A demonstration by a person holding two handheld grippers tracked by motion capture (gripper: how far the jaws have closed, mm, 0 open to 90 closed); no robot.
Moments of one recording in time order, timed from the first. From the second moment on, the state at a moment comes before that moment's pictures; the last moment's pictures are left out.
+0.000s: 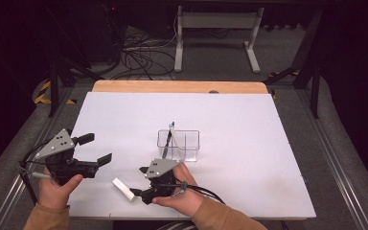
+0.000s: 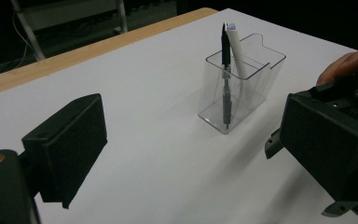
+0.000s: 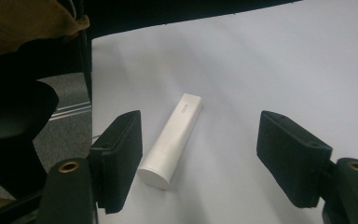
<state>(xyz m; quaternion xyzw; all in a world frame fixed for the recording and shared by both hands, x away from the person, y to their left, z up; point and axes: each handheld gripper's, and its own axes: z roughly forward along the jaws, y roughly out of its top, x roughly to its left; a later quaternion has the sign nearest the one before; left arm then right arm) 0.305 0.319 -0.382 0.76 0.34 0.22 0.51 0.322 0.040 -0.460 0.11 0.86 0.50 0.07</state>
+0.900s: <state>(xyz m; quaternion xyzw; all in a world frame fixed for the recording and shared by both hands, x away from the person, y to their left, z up) 0.305 0.319 -0.383 0.76 0.34 0.22 0.51 0.311 0.058 -0.470 0.12 0.89 0.45 0.05</state>
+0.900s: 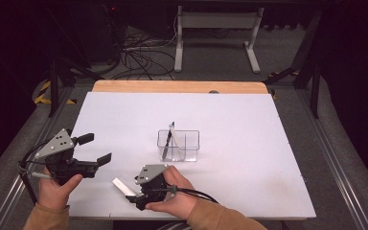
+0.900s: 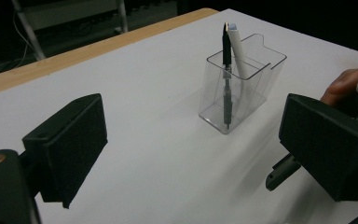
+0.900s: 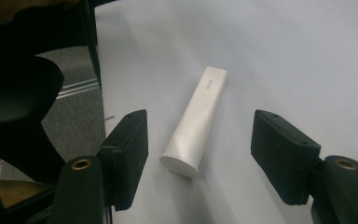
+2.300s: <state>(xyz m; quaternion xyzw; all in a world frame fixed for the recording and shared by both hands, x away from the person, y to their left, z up) 0.307 0.319 -0.384 0.76 0.34 0.22 0.50 0.301 0.088 -0.493 0.11 0.92 0.38 0.09</state>
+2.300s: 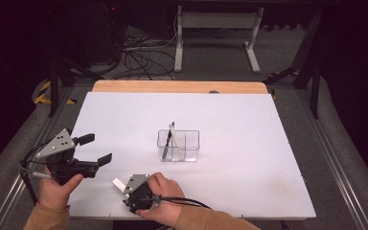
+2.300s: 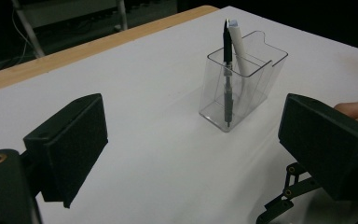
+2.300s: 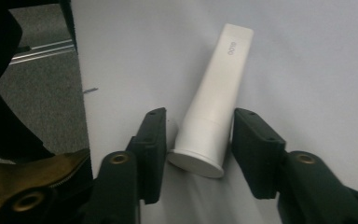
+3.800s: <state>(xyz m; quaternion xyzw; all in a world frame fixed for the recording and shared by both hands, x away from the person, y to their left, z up) 0.305 0.319 -0.384 0.76 0.34 0.22 0.50 0.316 0.005 -0.403 0.17 0.87 0.45 0.12</state>
